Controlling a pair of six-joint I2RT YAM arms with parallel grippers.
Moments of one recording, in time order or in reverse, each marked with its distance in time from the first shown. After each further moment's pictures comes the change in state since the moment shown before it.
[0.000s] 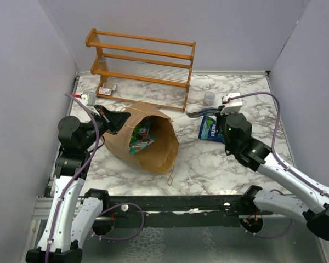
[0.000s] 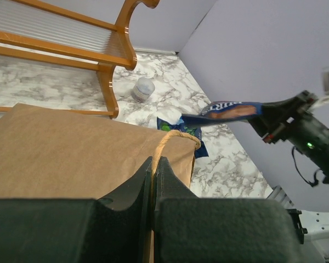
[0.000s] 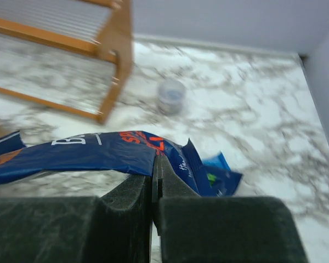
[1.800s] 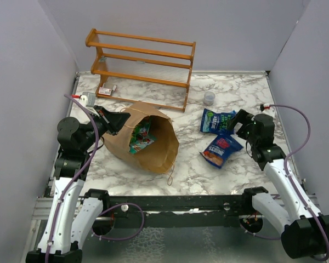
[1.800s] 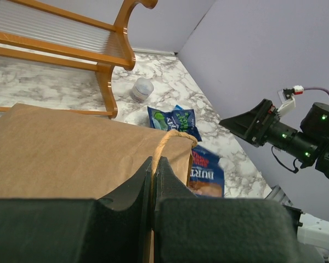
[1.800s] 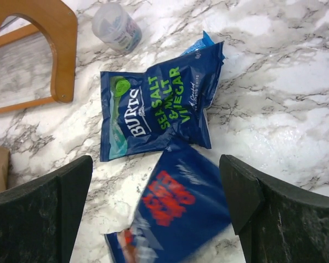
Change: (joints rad) left arm 0.000 -0.010 0.000 -0.010 0.000 -0.002; right arm -0.737 -0.079 -0.250 -0.173 -0.594 0.523
